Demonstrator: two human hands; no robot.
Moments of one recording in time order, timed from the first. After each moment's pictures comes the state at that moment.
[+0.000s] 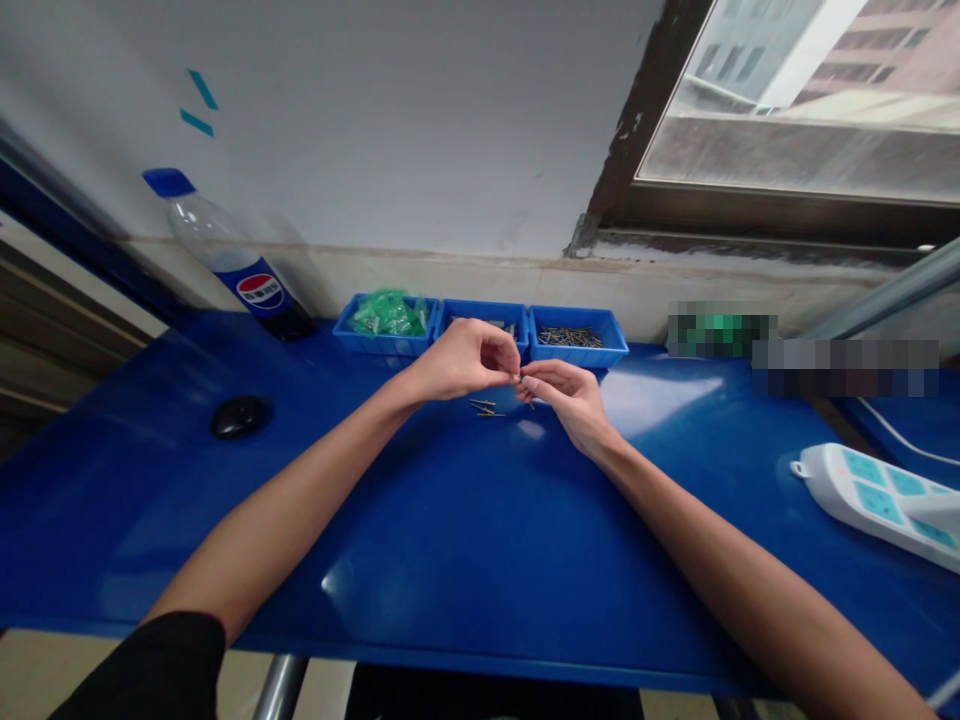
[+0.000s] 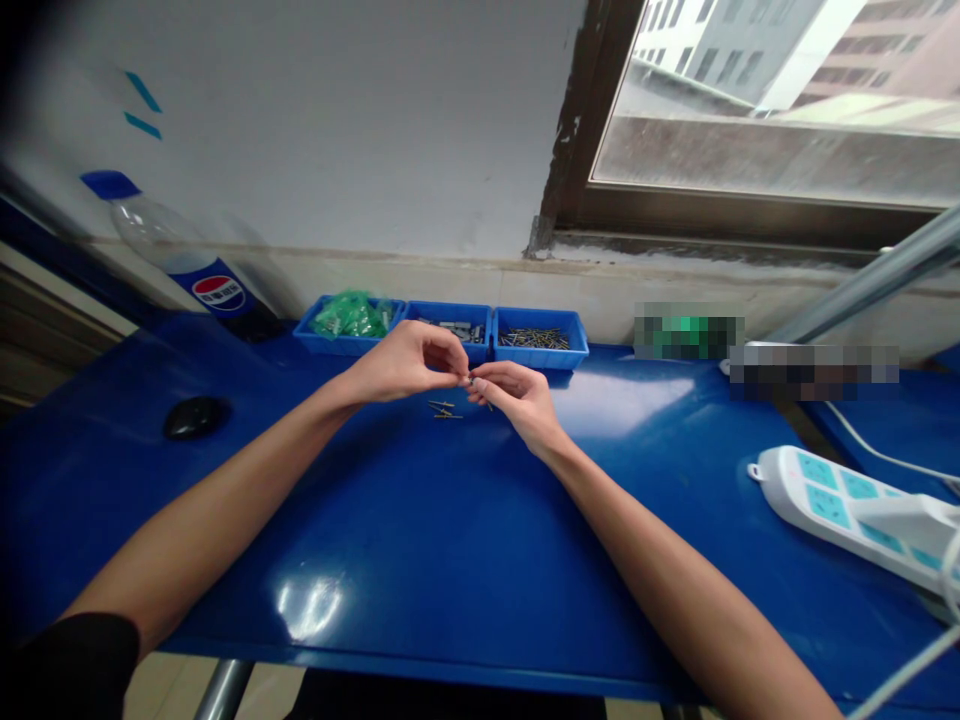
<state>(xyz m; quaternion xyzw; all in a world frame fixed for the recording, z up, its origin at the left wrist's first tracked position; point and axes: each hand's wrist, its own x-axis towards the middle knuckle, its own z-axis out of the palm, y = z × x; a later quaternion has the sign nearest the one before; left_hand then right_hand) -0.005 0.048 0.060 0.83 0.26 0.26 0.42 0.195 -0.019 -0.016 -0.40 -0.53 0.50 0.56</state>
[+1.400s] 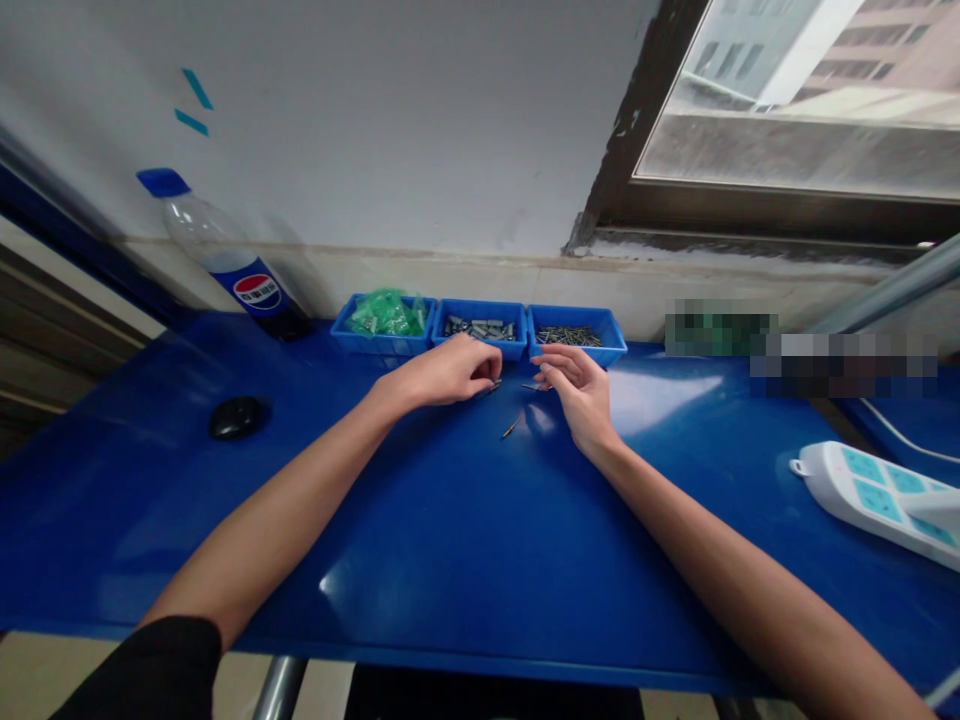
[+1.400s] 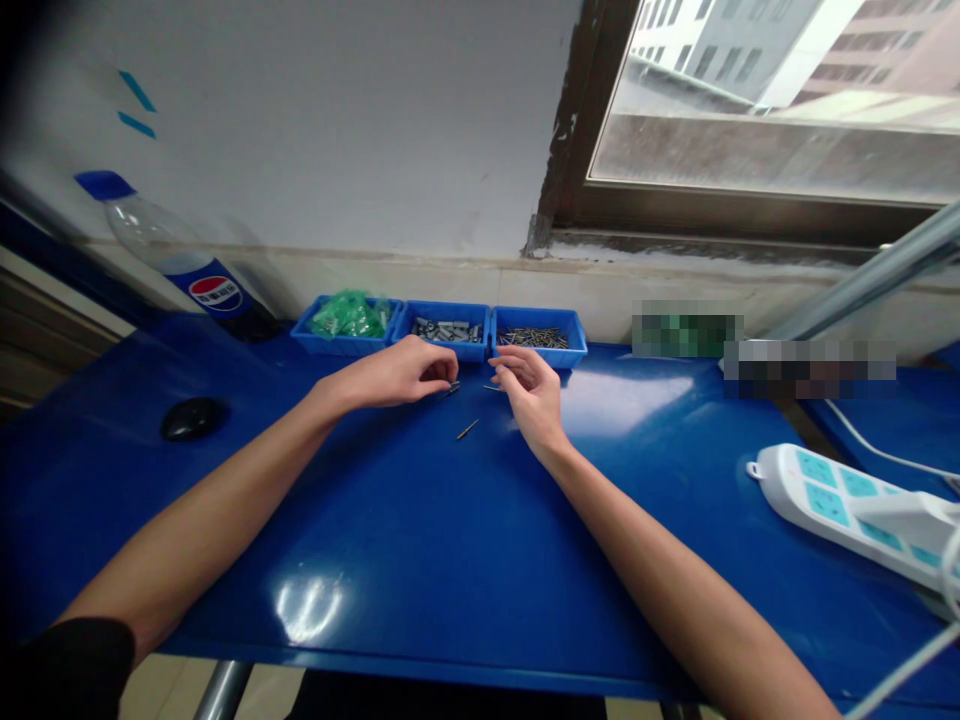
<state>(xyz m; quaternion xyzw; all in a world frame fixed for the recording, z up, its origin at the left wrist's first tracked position) -0.013 0.055 0.057 0.92 0.31 0.07 0.24 0.199 -0.013 -0.022 -0.48 -0.49 0.36 0.63</state>
